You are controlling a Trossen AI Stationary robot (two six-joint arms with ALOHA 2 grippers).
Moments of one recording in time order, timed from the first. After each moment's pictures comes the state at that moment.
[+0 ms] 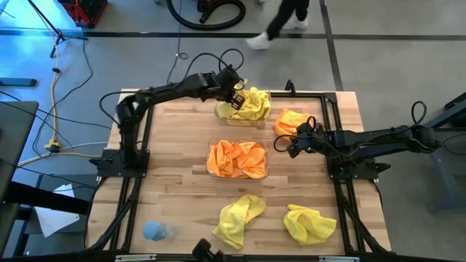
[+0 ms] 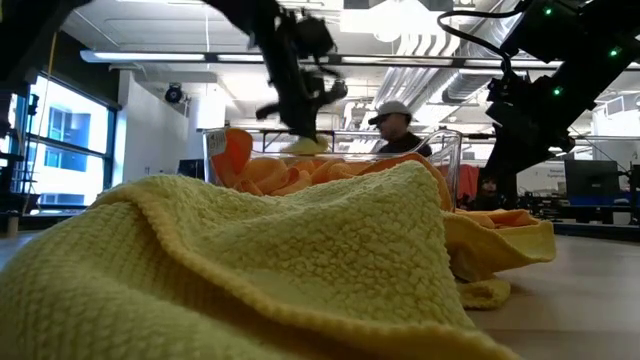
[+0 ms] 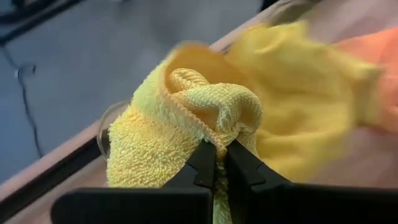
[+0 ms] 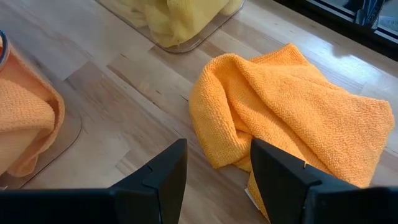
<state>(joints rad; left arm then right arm) 0.47 1.93 1.72 -0.75 -0.29 -0.36 -0.06 0.90 0.44 -0.49 0.55 0.65</state>
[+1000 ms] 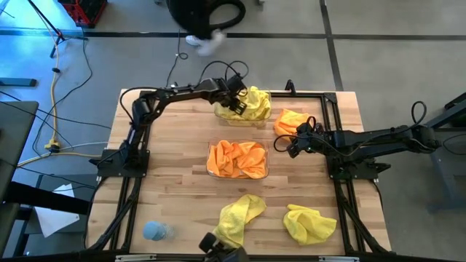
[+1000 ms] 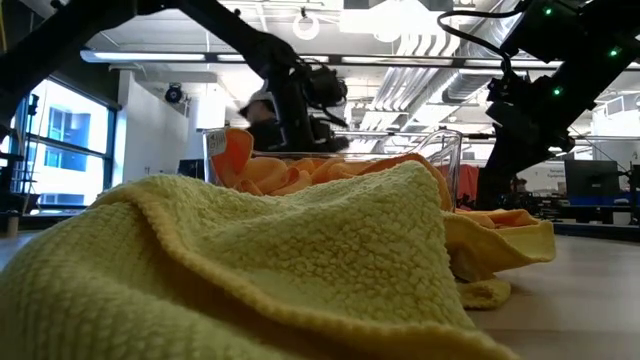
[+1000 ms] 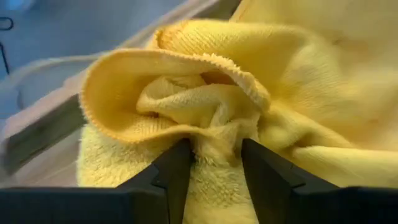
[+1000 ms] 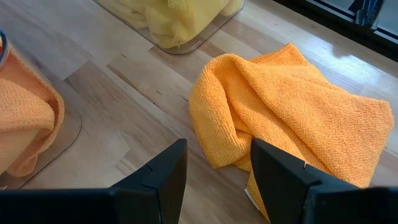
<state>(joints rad) 0.51 2.12 1.72 -0.70 -0.21 -0.38 -0.06 0.90 0.44 -0.49 0.55 0.65</state>
